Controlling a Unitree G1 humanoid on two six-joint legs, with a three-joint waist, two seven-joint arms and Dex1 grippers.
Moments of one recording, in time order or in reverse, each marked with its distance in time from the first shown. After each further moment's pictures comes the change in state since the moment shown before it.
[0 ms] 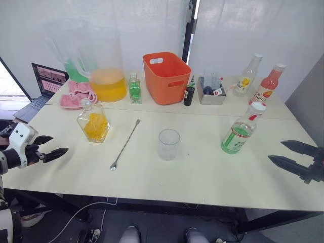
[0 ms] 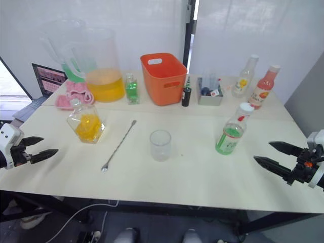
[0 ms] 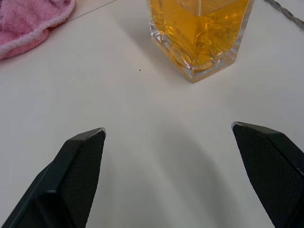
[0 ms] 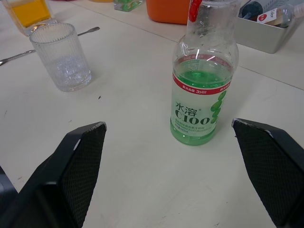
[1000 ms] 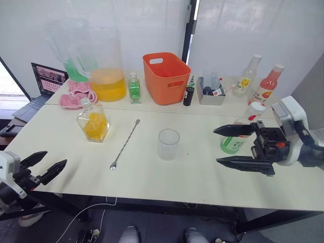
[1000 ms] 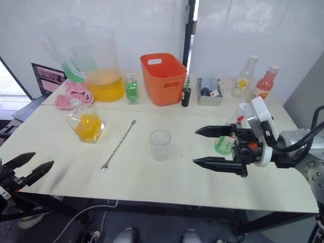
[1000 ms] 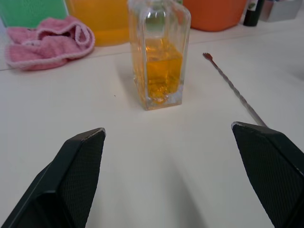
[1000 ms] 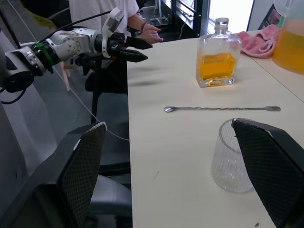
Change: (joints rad) left arm 0.795 -0.372 0.469 -1.122 -0.392 0.376 0.325; right arm -0.508 -0.029 0.424 -0.310 0.347 0.240 0.012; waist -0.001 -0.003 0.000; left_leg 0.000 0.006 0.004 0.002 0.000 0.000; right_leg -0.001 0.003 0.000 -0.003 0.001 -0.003
